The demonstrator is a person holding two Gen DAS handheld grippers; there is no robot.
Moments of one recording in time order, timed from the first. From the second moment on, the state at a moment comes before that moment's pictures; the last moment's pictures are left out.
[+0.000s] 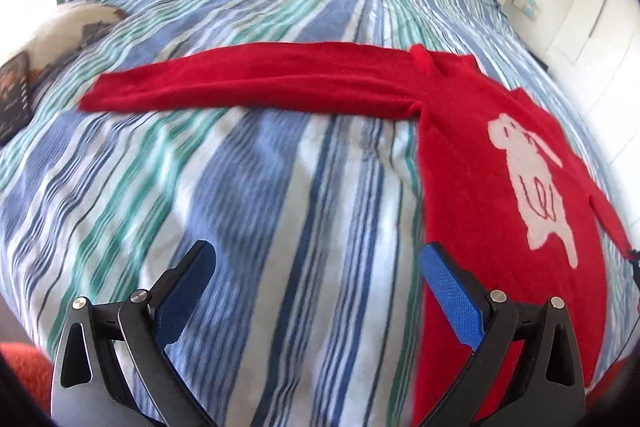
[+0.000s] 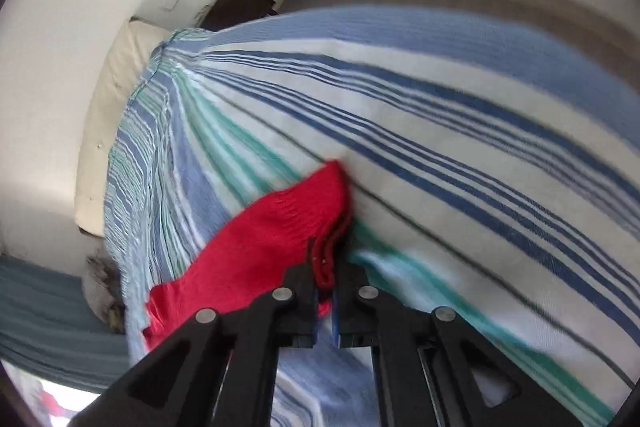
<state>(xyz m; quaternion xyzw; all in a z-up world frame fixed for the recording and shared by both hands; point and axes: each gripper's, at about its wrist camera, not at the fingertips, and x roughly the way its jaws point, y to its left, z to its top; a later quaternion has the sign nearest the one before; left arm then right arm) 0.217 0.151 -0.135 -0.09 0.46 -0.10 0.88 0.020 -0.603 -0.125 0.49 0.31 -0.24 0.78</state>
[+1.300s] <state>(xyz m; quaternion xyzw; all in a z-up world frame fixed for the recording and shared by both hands) 0.215 0.167 -0.165 -0.08 0.47 -0.05 0.88 0.075 -0.392 -0.119 0.29 0.37 -0.15 0.87</state>
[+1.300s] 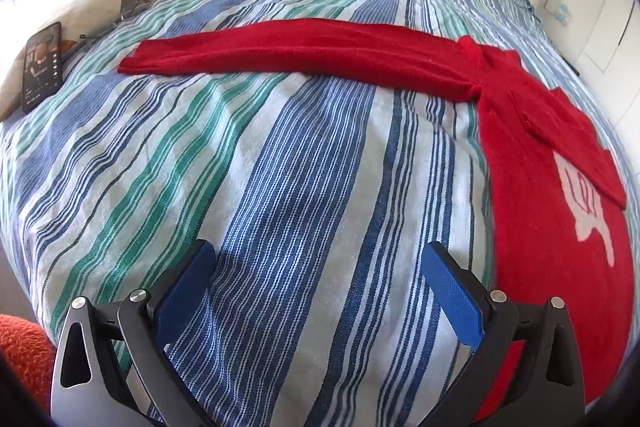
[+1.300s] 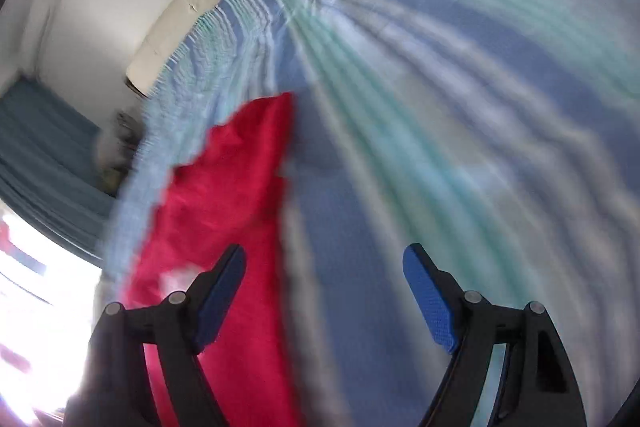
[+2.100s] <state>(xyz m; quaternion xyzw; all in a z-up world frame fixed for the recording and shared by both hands) 0.208 0.150 -0.178 -0.01 0.48 -0.04 0.88 0.037 -0.367 -0.169 0.14 0.45 -0.26 0.84</state>
